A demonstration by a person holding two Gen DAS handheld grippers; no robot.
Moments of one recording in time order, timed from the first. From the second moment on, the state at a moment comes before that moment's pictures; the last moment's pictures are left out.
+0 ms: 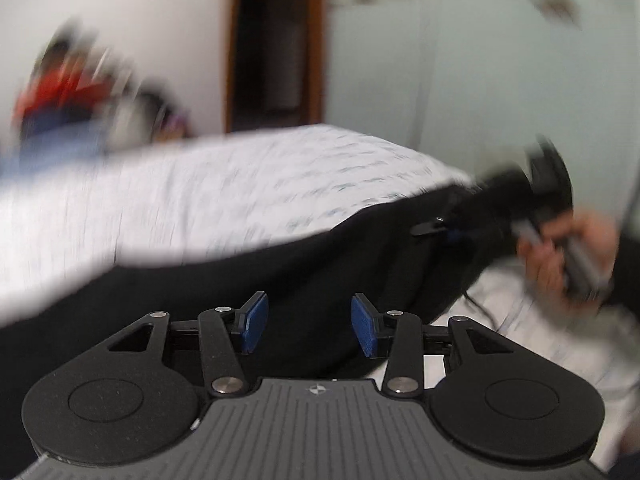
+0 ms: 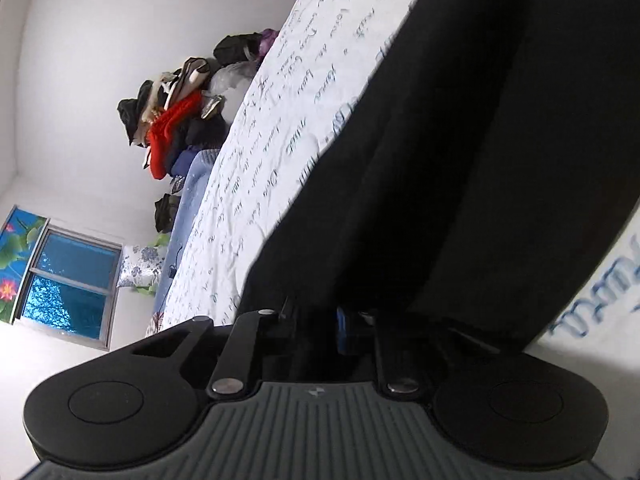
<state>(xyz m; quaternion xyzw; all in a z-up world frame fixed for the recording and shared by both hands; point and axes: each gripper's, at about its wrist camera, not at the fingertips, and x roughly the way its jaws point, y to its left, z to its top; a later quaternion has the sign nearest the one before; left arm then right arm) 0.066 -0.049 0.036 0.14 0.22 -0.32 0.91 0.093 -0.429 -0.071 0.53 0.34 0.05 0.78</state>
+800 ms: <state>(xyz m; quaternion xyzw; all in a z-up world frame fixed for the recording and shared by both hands) 0.104 -0.190 -0.033 0.44 0.17 -0.29 0.83 0.074 -0.458 -0.079 0.64 0.26 0.12 0.71</state>
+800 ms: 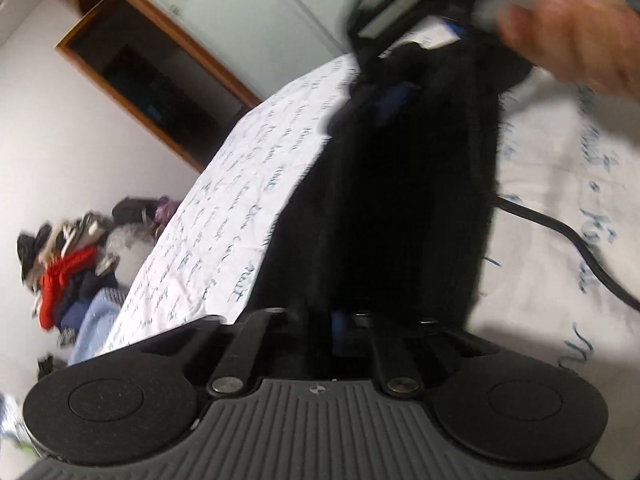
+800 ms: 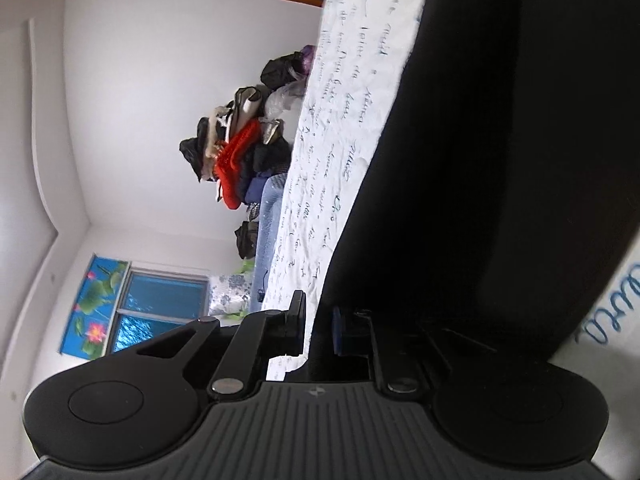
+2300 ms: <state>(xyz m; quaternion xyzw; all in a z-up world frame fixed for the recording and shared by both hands) 0.093 -0.157 0.002 0.34 0.18 -0.34 0.86 0.006 -0.524 -0.044 0.62 0.09 -0.03 0.78</state>
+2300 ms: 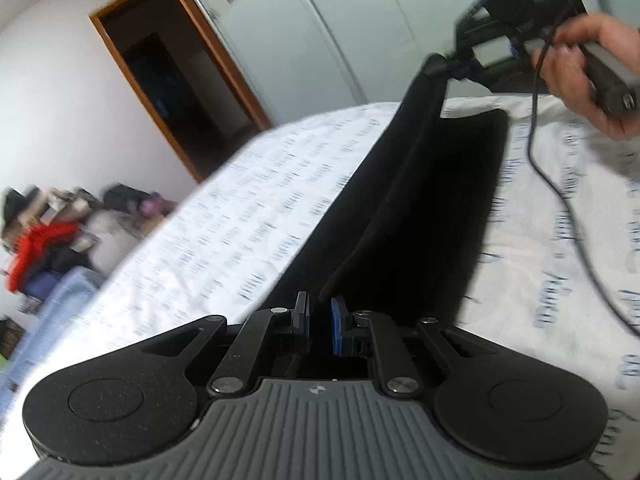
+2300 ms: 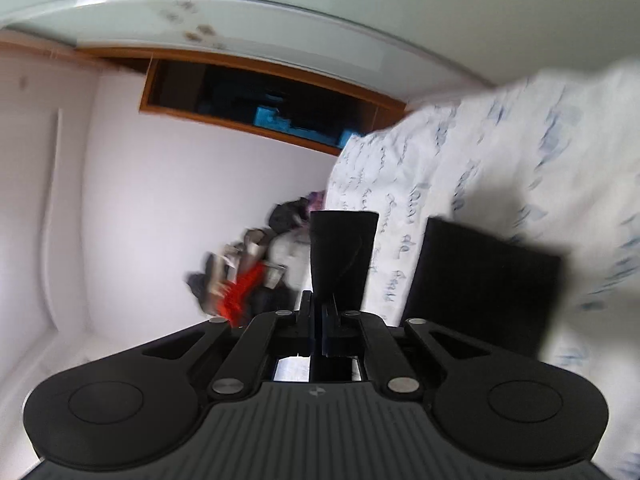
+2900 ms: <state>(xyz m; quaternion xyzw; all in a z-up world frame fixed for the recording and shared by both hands) 0.068 -0.101 -0.002 0.22 0.25 -0.44 0.84 -0.033 -0.575 -0.037 0.55 0.14 -0.17 0.81</state>
